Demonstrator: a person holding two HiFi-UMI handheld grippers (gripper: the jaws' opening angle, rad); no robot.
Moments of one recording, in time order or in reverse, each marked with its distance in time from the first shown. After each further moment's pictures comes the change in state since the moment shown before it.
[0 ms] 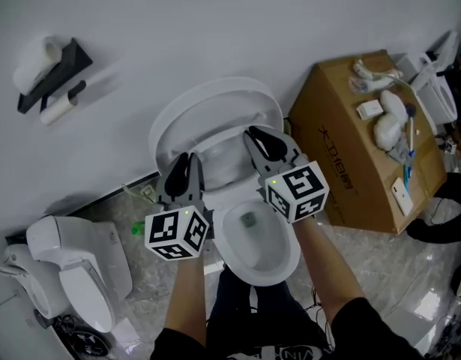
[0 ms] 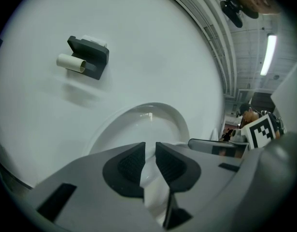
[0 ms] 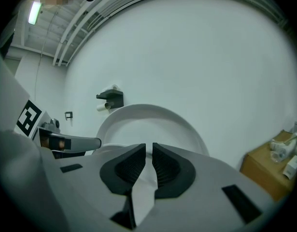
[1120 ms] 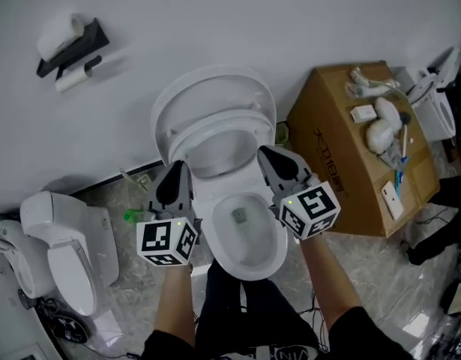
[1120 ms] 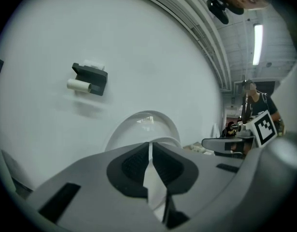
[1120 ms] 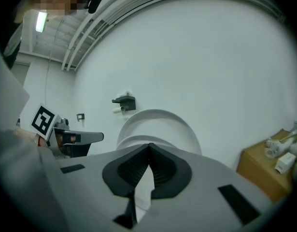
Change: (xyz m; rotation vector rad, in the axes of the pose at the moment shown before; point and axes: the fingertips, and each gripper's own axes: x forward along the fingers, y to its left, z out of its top) left arm -0.079 -0.025 -0.007 0.107 -0.047 0.035; right arm -0.095 0.024 -0.015 -0.003 -0.016 0.076
